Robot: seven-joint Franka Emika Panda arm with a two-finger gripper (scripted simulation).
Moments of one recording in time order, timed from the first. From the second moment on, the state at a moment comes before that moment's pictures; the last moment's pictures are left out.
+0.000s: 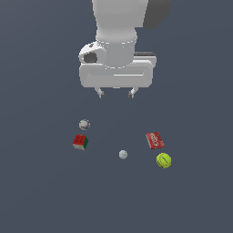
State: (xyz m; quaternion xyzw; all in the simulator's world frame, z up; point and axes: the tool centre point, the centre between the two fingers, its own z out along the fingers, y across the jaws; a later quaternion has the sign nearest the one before) arm 0.008 0.000 0.348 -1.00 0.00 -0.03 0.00
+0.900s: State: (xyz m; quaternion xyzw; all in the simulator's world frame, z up) arm 0.013 0.010 0.344 -1.00 0.02 -0.04 0.02
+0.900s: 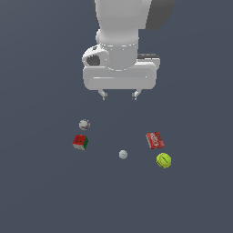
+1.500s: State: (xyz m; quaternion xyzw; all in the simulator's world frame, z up) arm 0.041 0.037 0.316 -1.00 0.07 -0.03 0.02
